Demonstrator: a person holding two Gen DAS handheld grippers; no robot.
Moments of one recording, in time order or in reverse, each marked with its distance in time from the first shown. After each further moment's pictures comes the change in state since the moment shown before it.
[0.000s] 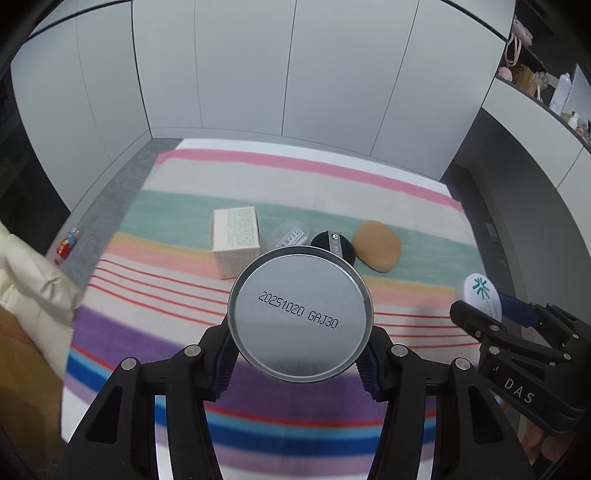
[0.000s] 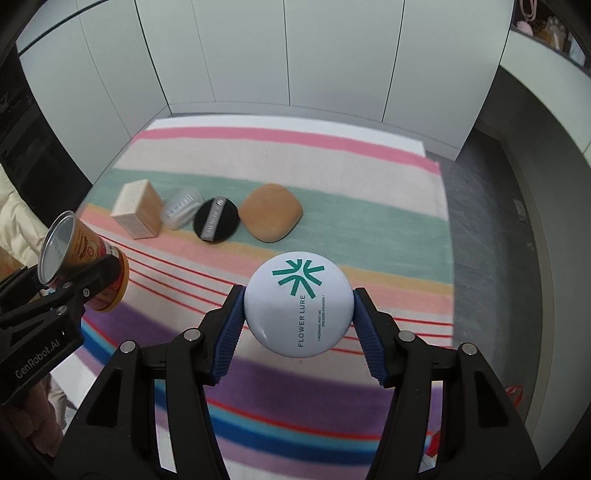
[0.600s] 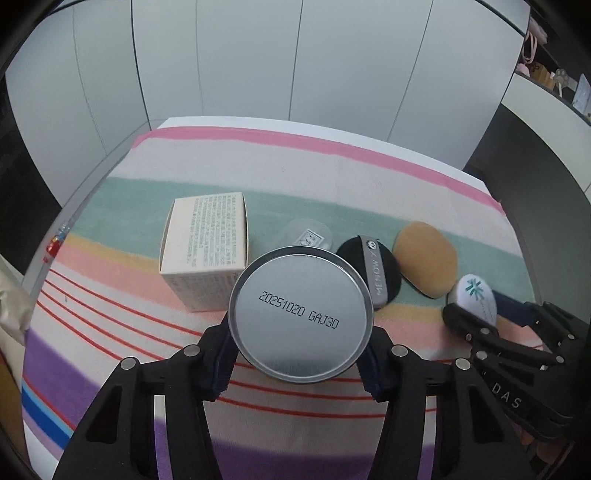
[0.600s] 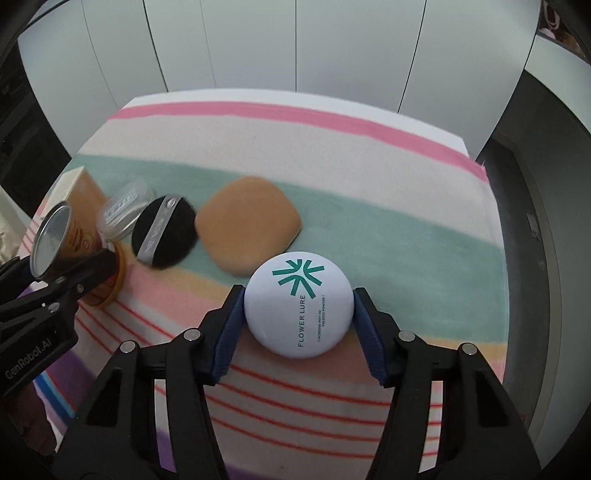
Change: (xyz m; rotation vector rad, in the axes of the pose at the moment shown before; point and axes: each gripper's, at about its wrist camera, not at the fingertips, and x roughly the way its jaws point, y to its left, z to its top) left arm 0.109 0.004 0.012 -0.022 0.012 0.011; right arm 0.112 -0.002 0.015 -0.055 0.029 0.005
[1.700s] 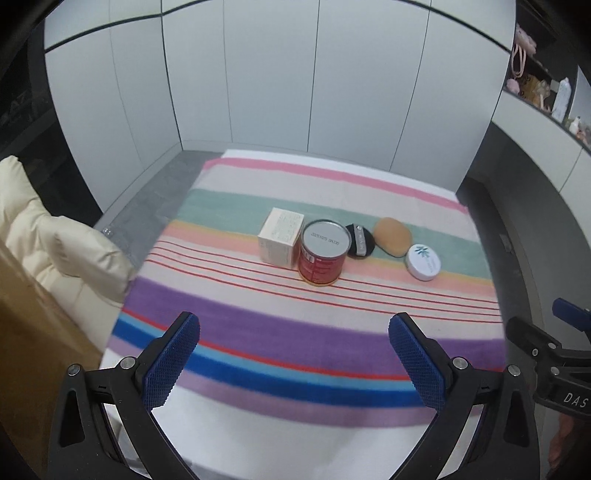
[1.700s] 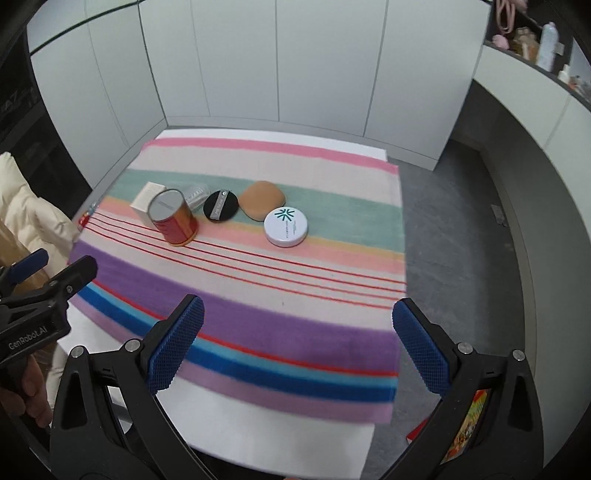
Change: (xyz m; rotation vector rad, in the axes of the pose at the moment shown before) left arm -0.158 0.016 -0.054 -0.006 -0.081 0.086; right arm -0.177 -0.004 -0.066 0.048 -0.089 -0.051
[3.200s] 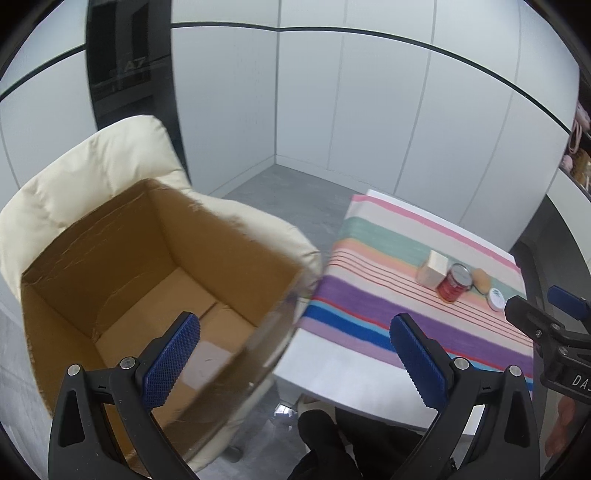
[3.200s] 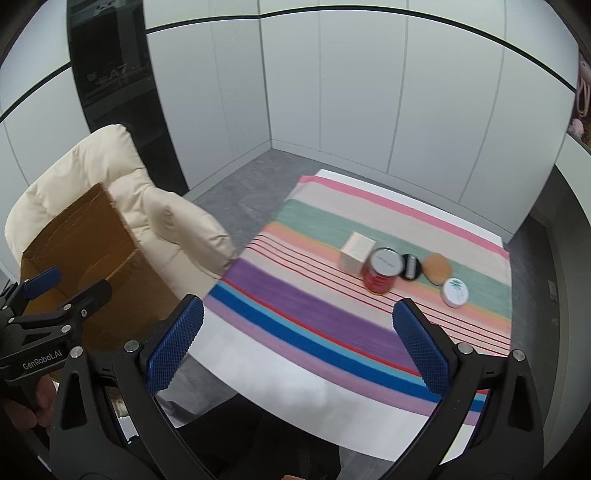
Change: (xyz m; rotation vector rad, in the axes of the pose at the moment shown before) left arm -0.157 0.217 -0.043 -0.216 -0.114 0.164; right arm -0.109 0.228 0.007 -0.210 -0.152 0.222
